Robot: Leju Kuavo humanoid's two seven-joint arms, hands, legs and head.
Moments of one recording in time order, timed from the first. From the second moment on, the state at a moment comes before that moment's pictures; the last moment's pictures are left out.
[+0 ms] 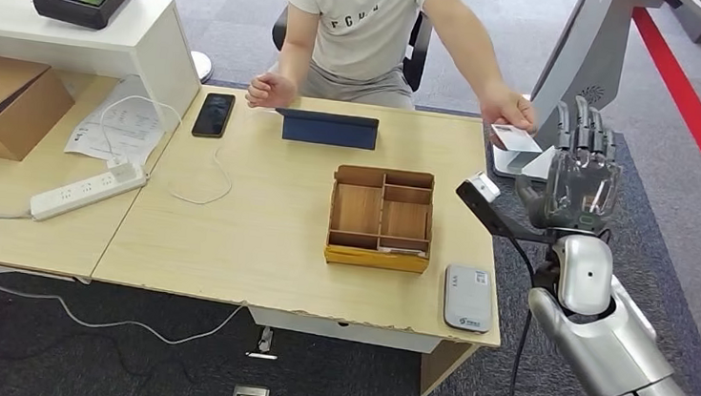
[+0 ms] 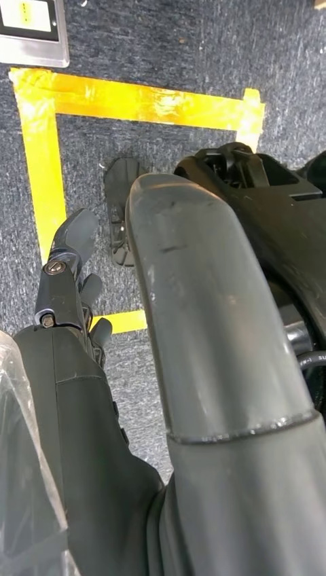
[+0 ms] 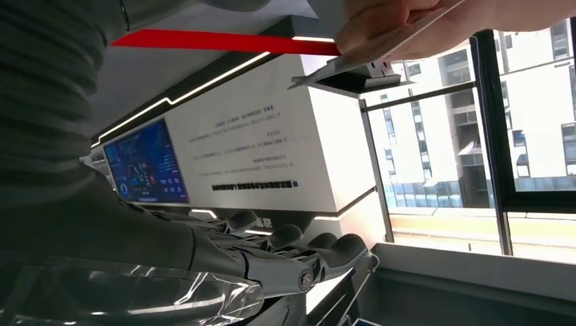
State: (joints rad) left arm -0.14 0.12 -1.27 -0.25 1.27 0.03 -0.18; right arm -0.59 -0.49 0.59 -1.17 1.13 -0.51 0.44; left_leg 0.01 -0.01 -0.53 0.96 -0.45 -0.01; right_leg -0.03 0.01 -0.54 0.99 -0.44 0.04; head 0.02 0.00
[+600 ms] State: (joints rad) left arm -0.15 0.12 -1.28 -0.25 1.27 0.05 -0.16; right arm -0.65 -0.49 0.66 -1.06 1.13 -0.52 0.44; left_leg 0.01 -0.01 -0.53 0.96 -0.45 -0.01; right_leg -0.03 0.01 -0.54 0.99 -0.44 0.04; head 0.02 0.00
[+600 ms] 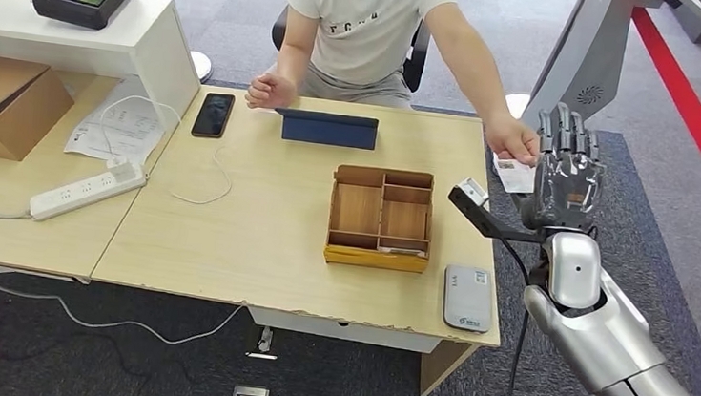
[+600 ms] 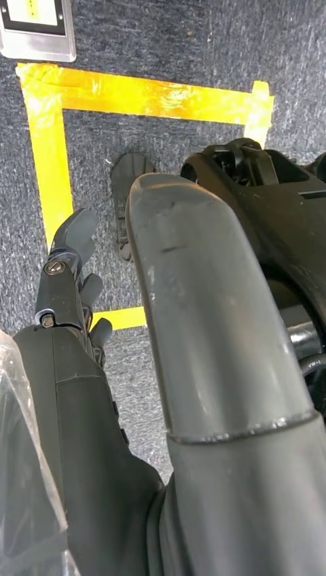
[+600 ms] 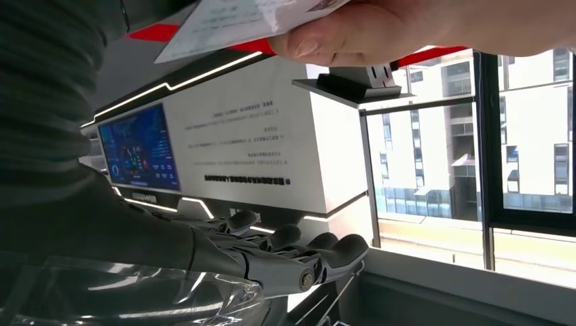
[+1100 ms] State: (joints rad) left arm -0.17 0.12 -1.28 -0.25 1.26 0.06 -0.14; right arm -0.68 -0.46 0.72 -0.94 1.03 -0.59 0.40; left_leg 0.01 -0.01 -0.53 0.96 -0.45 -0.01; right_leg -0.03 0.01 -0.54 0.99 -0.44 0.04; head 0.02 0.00
